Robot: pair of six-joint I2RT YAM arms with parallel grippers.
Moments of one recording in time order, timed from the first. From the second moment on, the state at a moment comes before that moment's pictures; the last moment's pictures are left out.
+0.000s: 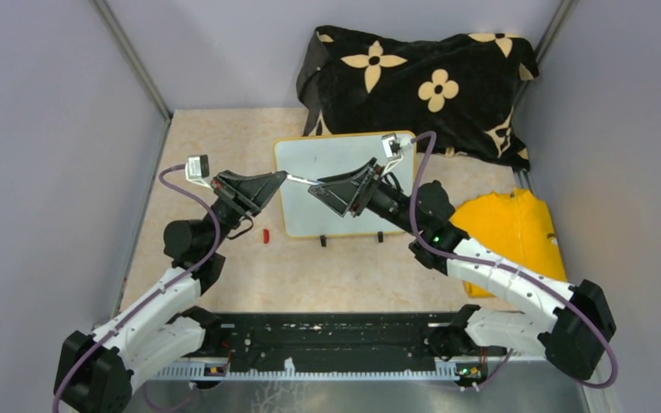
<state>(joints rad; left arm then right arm) -0.48 0.88 0.46 1.04 0.30 -1.29 0.82 1.07 0.79 0.61 -0.25 0.83</state>
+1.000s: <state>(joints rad) -0.48 0.89 0.41 1.06 0.21 -1.36 0.82 1.19 0.84 0.69 -0.26 0.90</state>
